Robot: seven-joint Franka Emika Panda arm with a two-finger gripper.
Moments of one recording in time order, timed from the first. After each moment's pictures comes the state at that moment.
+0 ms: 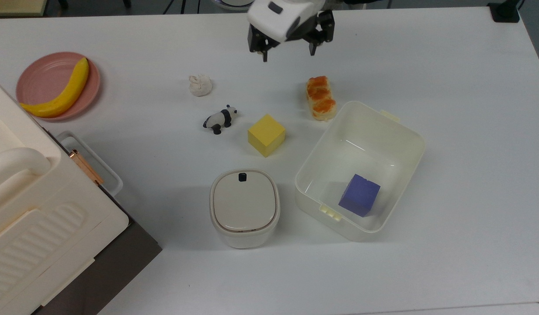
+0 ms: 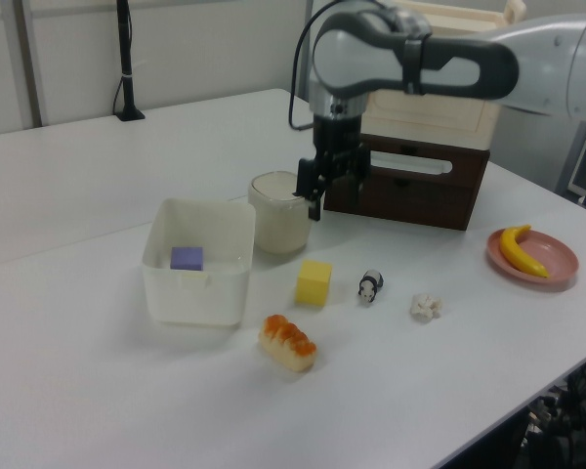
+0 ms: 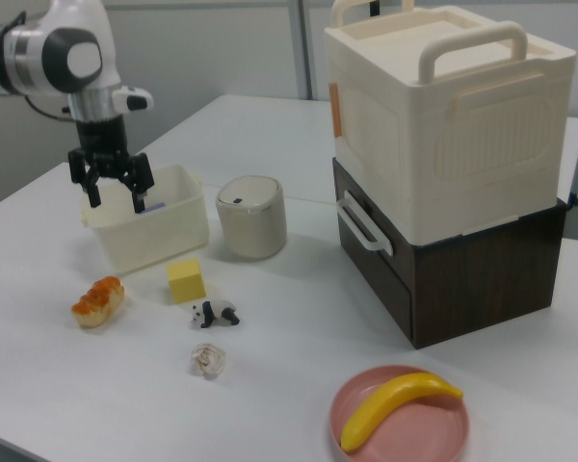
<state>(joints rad) 0.21 0.17 0.03 -1.59 0.00 1.63 0.07</state>
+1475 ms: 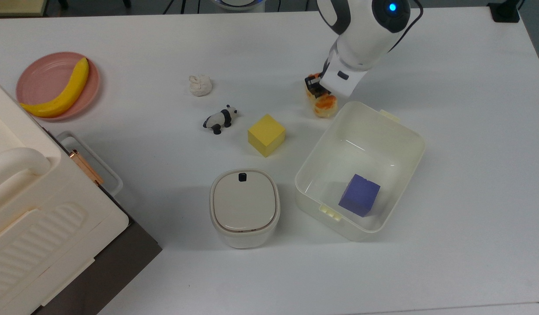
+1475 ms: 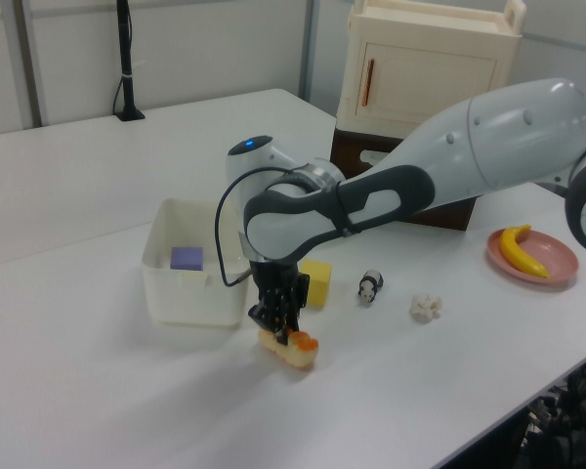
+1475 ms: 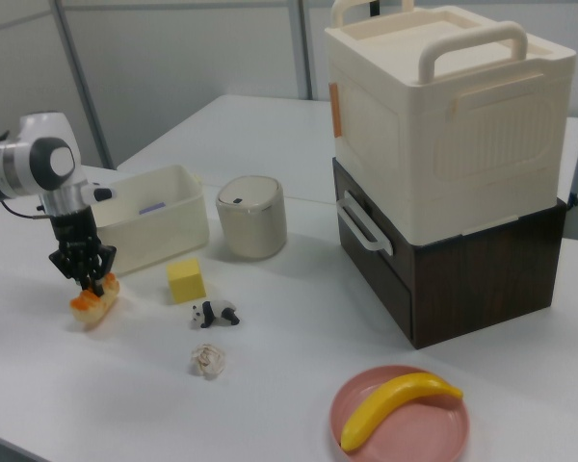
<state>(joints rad) 0.42 0.33 0.03 -1.82 -0.09 1.90 0.16</state>
